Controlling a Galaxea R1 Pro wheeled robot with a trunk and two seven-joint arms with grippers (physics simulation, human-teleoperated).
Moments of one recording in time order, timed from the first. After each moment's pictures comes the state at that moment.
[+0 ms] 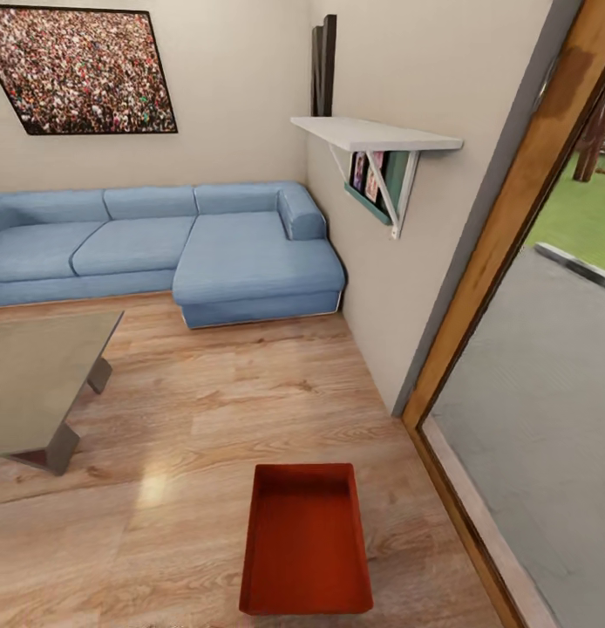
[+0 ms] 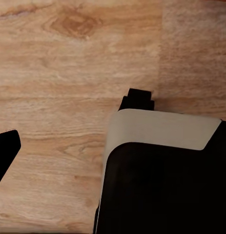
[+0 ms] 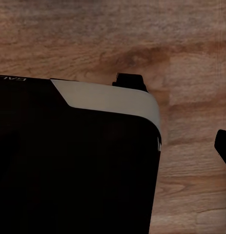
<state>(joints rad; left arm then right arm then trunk) -0.42 -0.02 0.01 0.00 0.10 0.07 0.22 -0.31 0.07 0.59 0.02 -0.50 -0.08 -0.09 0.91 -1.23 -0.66</state>
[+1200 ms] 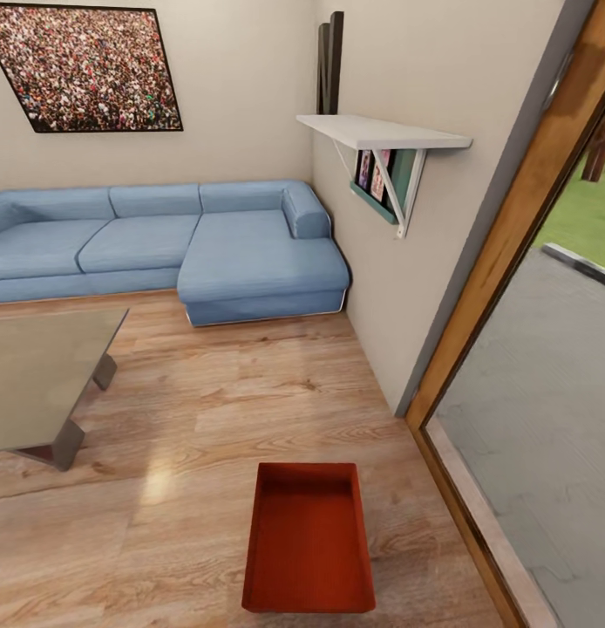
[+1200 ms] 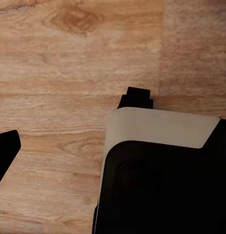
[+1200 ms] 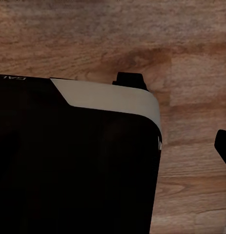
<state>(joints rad) -0.42 -0.02 0.01 0.00 0.10 0.07 0.22 -0.31 0.07 0.59 0.02 -0.51 -0.08 -0.09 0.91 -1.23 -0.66</state>
